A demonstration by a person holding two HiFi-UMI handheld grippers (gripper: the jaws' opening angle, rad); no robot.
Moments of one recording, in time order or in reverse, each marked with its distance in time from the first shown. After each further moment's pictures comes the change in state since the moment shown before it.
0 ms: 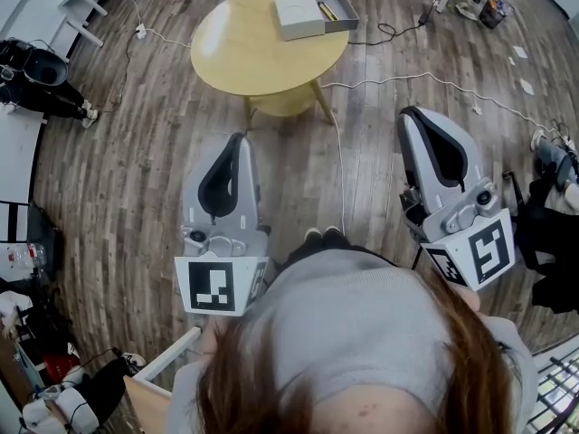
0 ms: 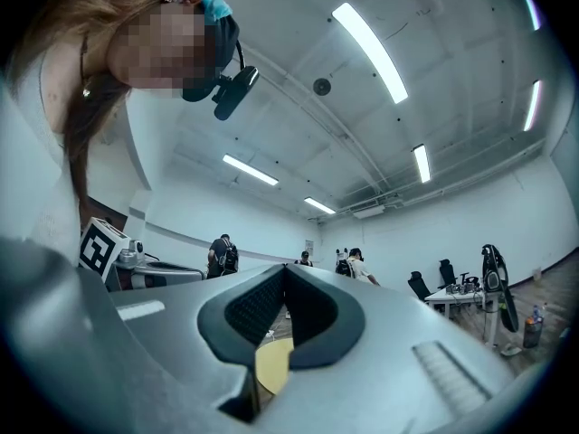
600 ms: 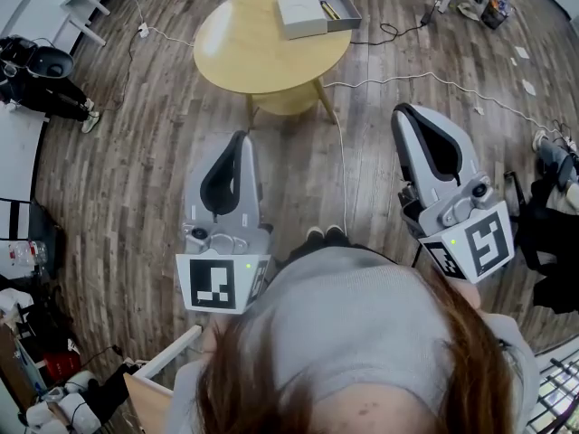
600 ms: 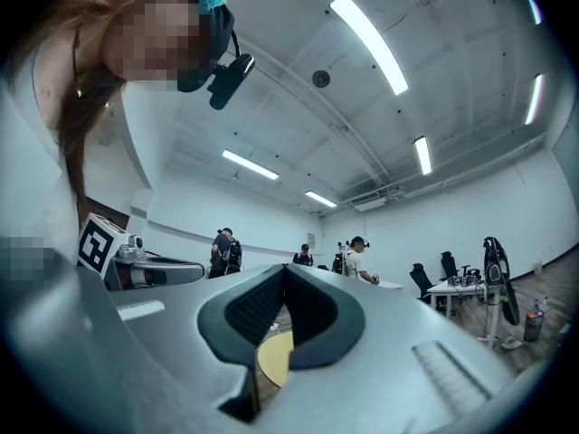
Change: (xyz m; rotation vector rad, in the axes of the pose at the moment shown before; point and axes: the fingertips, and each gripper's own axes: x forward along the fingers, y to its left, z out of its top) left arm -0.003 -0.001 0.002 -0.006 -0.003 -0.002; right arm 0.004 0.004 -0.008 0.010 0.036 0.009
